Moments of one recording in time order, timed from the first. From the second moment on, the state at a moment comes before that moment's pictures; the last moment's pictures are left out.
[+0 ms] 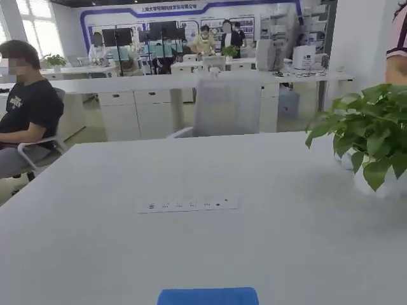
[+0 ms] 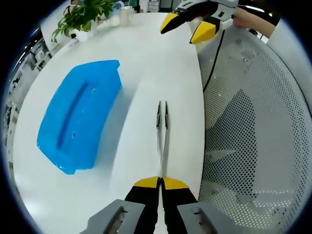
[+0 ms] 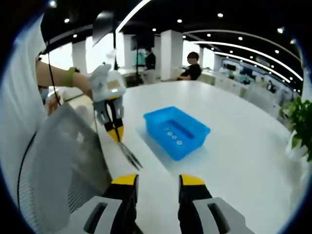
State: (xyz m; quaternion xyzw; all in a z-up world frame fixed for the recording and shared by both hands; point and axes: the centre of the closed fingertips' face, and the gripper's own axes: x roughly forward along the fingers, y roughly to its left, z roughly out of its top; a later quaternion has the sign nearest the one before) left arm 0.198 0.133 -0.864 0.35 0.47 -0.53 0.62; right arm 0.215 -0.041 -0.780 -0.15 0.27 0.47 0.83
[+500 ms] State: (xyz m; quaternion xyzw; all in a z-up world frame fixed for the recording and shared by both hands) left arm 0.195 0.137 -0.862 0.32 0.47 -0.47 0.67; right arm 0.207 -0.043 -0.799 -0.15 0.32 0.47 0.81
